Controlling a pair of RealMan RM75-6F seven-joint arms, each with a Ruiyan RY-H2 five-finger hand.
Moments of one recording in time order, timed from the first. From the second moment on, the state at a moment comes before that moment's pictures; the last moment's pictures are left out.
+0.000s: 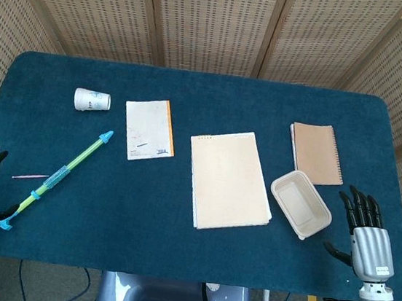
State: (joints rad) left arm -0.07 -1.14 -0.06 -1.75 1.44 1.51 0.16; right arm 0.14 -1.23 0.09 -1.61 -1.57 1.54 0.00
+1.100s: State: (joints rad) left arm -0.07 -1.13 -0.06 -1.76 1.44 1.51 0.15; right arm 0.28 -1.39 0.12 -1.72 -1.57 1.36 -0.20
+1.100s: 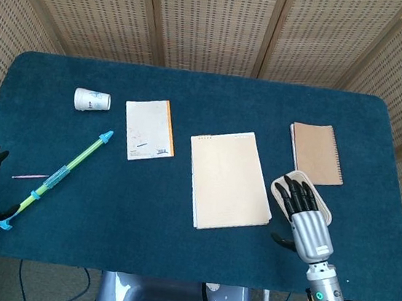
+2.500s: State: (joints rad) left arm -0.07 -1.13 -0.07 -1.76 1.45 1.51 0.15; right arm 0.43 -1.73 0.12 -1.44 -1.41 1.18 -0.43
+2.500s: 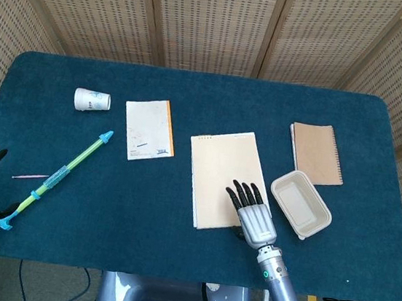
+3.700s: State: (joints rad) left arm -0.07 -1.14 -0.06 -1.76 1.45 1.51 0.15; right arm 0.45 -1.76 0.08 -1.35 -1.36 1.13 -0.38
